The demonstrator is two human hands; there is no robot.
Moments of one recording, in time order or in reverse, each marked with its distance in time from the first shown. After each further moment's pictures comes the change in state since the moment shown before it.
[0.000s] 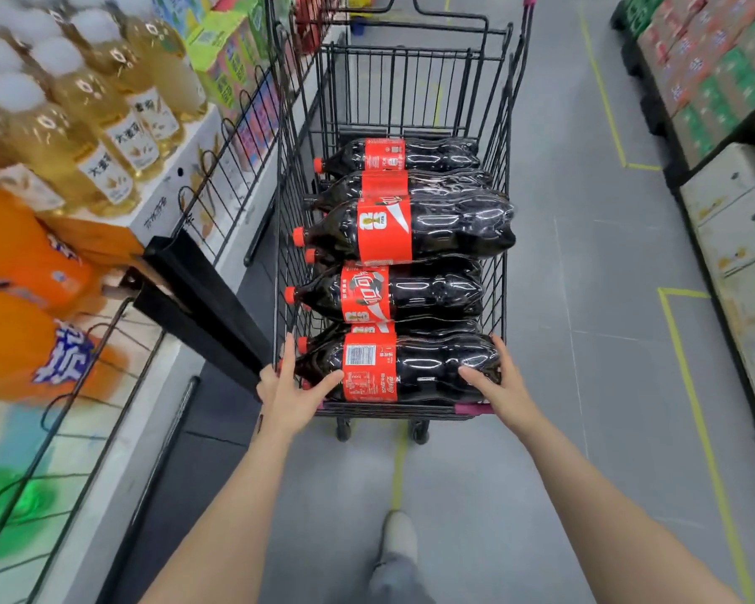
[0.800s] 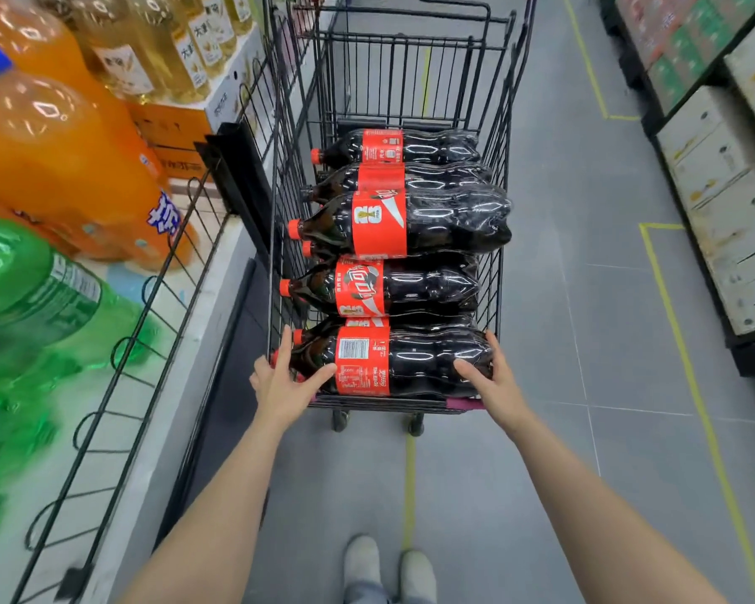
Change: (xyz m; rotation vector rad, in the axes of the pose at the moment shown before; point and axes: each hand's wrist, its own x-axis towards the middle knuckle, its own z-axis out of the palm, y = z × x) left_hand -0.173 -0.163 -0.065 0.076 -0.048 0.030; right_hand -0.235 0.091 0.104 0.215 0.031 0.050
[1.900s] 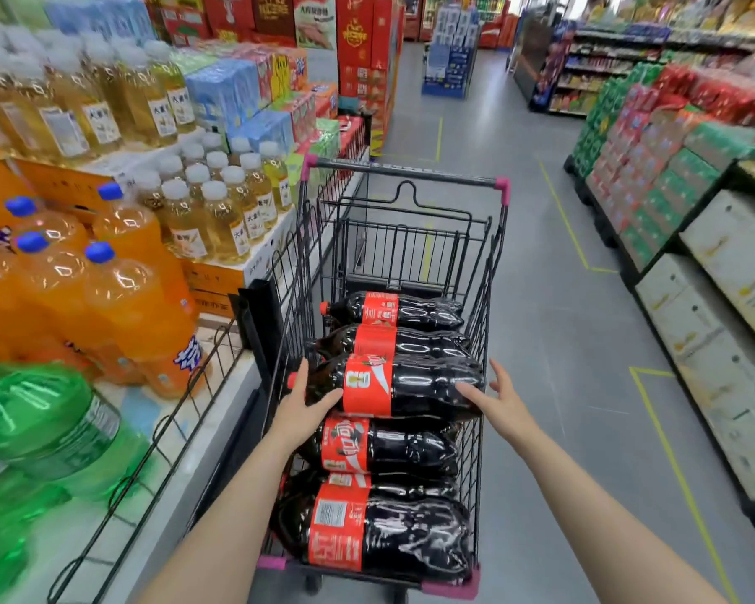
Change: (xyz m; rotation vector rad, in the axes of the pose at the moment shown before) left_hand 0.055 0.153 -0.053 -0.257 -0.102 0.117; right_hand 0.041 -0.208 -0.027 -0.292 0.034 -0.186
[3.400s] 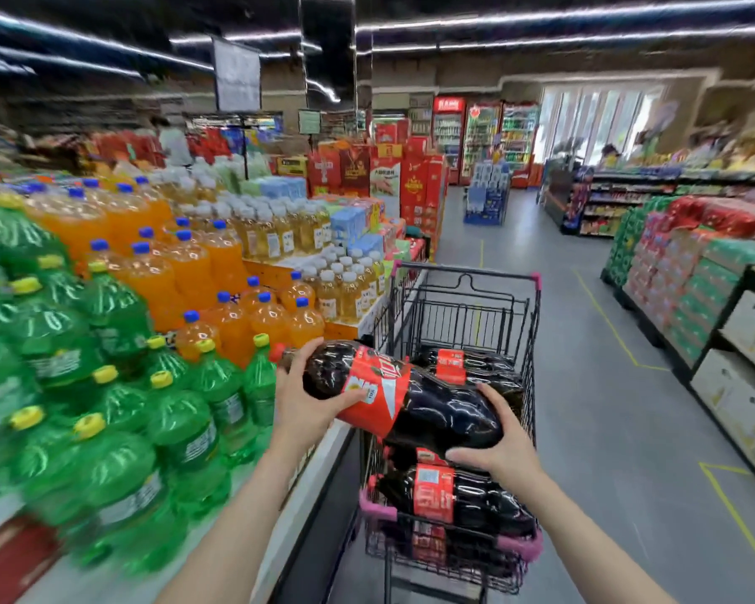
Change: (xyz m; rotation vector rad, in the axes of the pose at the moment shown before) left_hand -0.321 0.009 -0.154 -0.076 0.522 0.578; right_hand -0.284 -0.046 0.089 0.022 -0.057 -0.548
